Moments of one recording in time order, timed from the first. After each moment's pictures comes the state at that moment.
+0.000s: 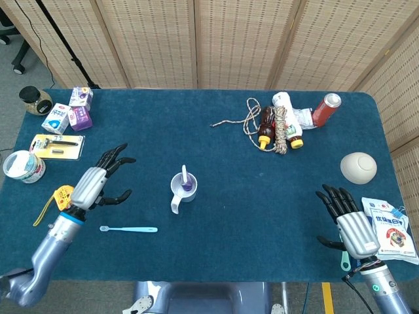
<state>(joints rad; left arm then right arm) -0.52 -1.25 -0.07 -1.65 1.45 1.22 -0.34 0.20 -1.24 -0.02 -1.44 -1.68 1.47 0.16</state>
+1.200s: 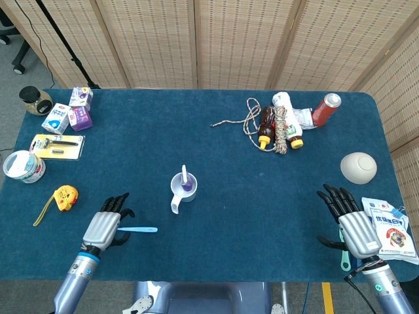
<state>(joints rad) -0.37 -1.51 0.02 -1.72 1.17 1.21 0.40 0.20 -1.23 -0.02 -1.44 -1.69 1.47 0.22</state>
